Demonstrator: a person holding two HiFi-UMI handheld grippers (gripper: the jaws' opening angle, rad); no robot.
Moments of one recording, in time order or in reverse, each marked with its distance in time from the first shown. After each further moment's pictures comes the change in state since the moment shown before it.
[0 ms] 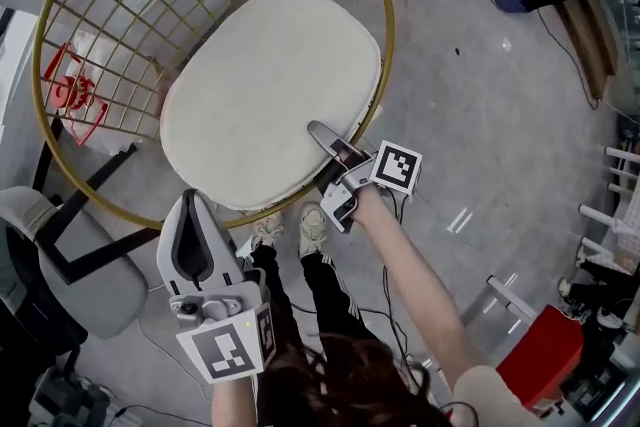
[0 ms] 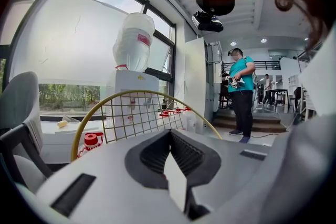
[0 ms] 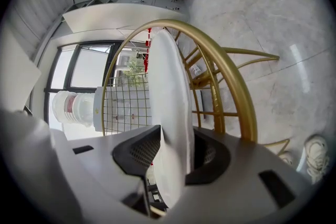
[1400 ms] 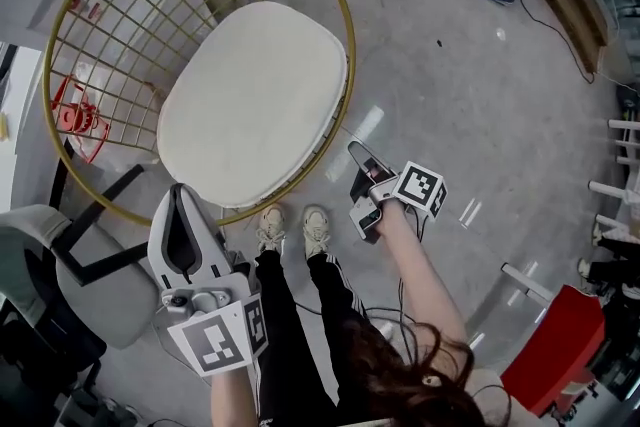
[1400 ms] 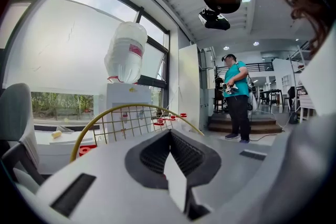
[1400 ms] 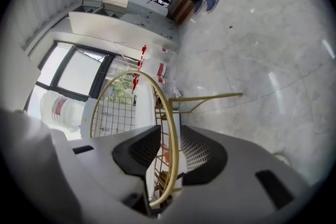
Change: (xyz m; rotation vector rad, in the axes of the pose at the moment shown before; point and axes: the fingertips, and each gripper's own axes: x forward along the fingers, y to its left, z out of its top) left arm -0.011 -0.023 0.042 0.050 -0.058 -0.040; right arm -0.123 -0.043 0.042 -0.065 -0.210 -0.217
